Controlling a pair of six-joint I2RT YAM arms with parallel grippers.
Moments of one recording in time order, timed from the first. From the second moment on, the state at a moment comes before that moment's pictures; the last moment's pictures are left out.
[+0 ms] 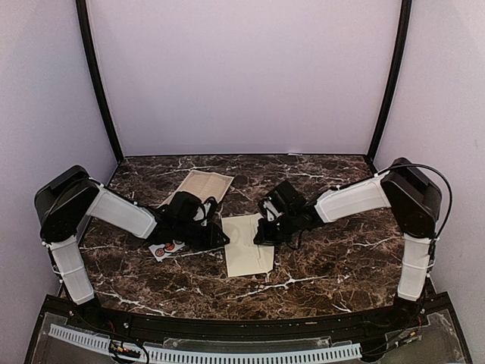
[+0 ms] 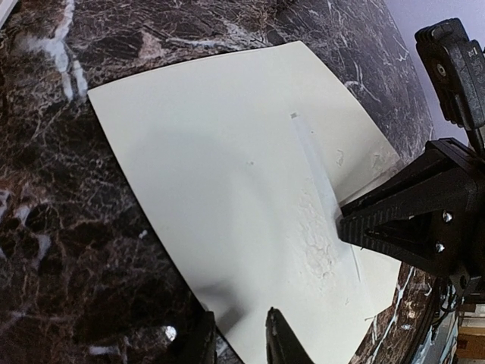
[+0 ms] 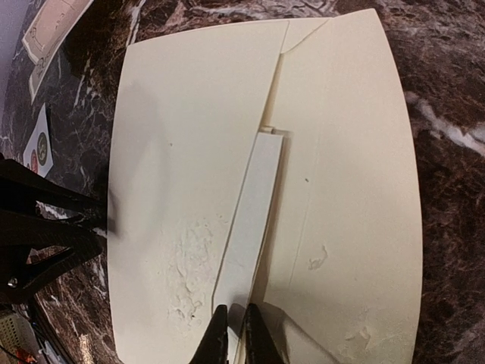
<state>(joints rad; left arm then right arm) -0.74 1.83 0.81 0.25 0.30 -0.66 0.84 1.95 1.13 -0.14 -0.25 0.66</state>
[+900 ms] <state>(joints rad) -0.73 1.84 0.81 0.27 0.31 -0.66 0.84 1.99 1.17 -0.14 -0.27 0.66</state>
